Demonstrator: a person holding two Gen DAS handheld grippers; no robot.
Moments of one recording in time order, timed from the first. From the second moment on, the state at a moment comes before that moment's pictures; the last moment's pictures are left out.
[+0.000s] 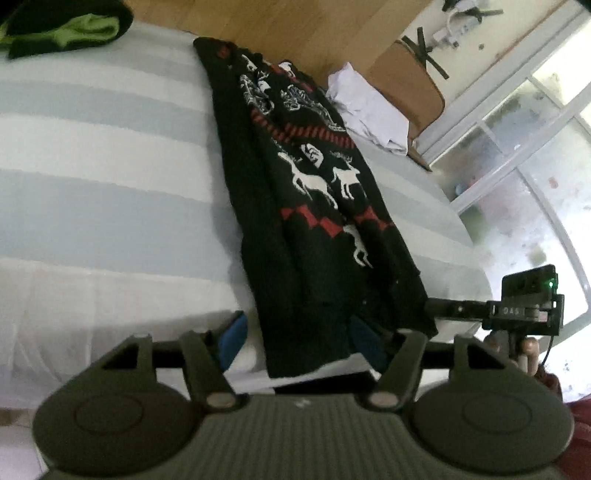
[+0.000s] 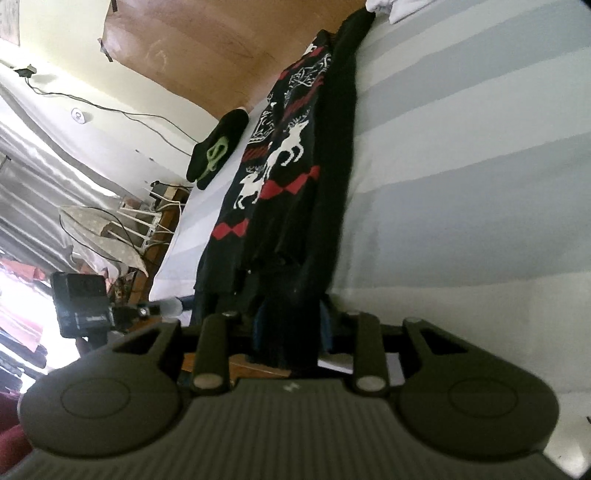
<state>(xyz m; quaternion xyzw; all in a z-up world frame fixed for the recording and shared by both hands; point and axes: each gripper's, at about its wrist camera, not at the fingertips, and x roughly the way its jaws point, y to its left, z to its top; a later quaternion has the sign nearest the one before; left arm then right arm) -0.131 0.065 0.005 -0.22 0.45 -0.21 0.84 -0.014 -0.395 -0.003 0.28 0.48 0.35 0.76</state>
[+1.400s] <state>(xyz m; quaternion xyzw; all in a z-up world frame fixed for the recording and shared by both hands) 0.121 0.113 0.028 -0.33 0.43 -0.10 0.83 0.242 -0.375 0.004 0.38 0.43 0.30 0.76</state>
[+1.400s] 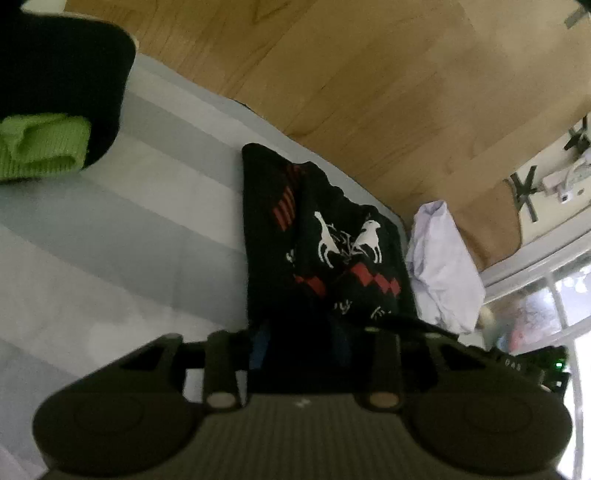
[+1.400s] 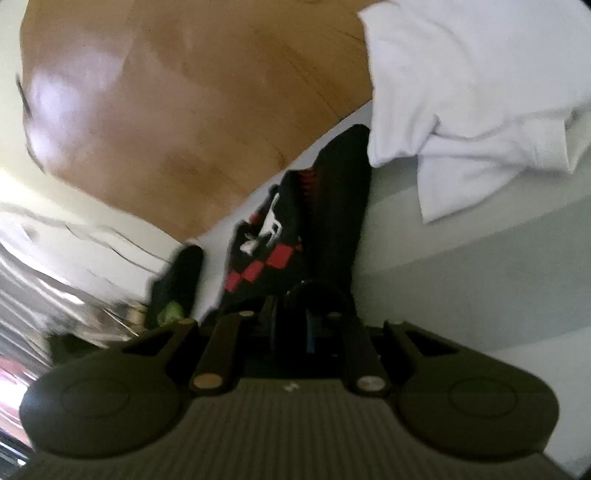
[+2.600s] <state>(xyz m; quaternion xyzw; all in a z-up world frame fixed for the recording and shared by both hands) 0.079 0.096 -0.006 -0.39 0.43 -0.20 0.79 0.155 -0.354 -0.006 0.30 0.46 0.31 0.78</state>
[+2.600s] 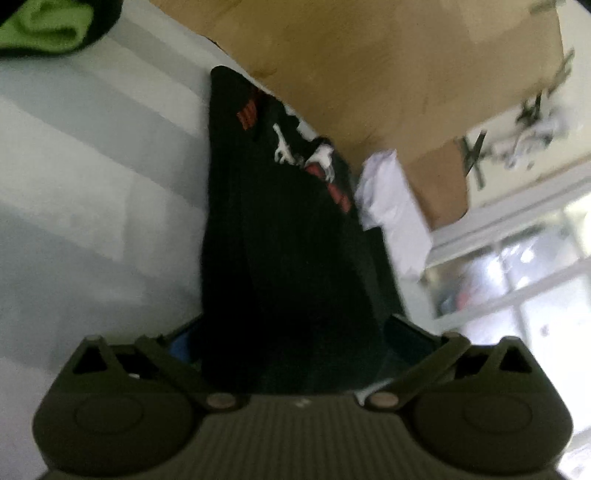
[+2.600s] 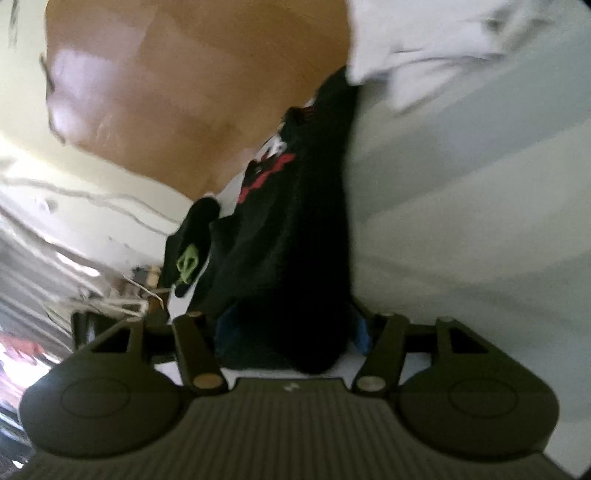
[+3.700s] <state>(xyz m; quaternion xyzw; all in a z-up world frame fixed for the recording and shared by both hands) 0.088 0.117 0.073 -0.15 0.38 -0.14 0.90 0.188 -0.396 0.033 0.23 0.36 0.27 0.86</state>
